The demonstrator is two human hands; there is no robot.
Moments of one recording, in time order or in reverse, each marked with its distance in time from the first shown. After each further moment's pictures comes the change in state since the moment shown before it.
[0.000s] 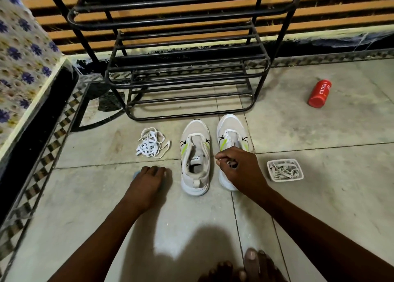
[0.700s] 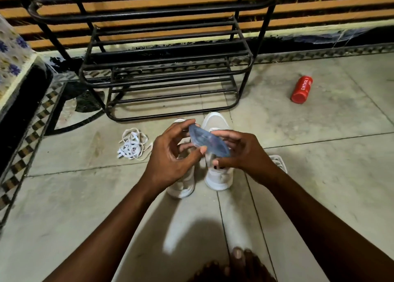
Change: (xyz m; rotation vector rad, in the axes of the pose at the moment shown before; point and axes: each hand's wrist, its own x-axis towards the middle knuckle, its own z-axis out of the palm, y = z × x) left_hand 0.035 0.129 -0.134 -1.421 0.441 0.215; right_hand 0.023 -0.007 -0.067 0.505 -0.261 0.236
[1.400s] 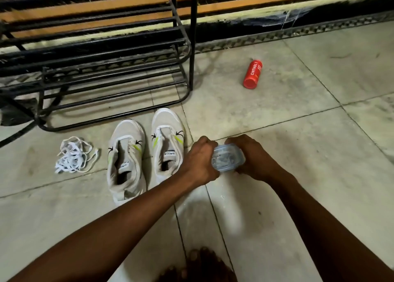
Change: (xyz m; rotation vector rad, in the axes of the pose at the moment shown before) left_hand 0.041 -0.063 0.189 0.834 -0.504 -0.089; right_hand -0.066 0.074 -0.140 -0.764 0.133 0.237
